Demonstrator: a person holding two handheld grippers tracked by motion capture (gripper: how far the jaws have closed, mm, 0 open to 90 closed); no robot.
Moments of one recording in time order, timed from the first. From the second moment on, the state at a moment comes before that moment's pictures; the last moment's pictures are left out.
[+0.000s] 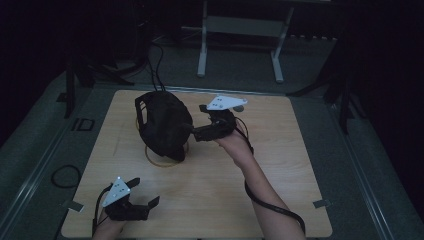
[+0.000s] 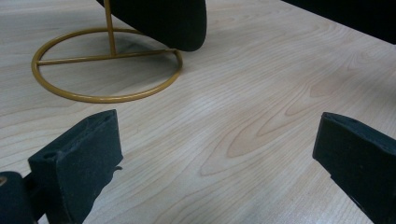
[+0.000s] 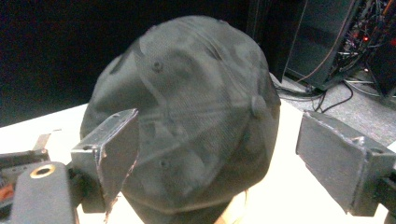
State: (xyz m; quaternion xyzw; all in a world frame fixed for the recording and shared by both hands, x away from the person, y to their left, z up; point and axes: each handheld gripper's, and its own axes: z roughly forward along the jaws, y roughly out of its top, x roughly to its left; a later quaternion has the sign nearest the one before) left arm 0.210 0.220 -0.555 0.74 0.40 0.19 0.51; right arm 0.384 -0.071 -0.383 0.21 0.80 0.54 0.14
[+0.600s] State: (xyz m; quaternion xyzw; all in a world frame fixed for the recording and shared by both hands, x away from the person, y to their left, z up) left arm 0.210 0.219 -0.556 0.74 0.39 0.18 0.51; right arm 0.361 -0.102 -0.425 0.20 0.82 0.53 0.12
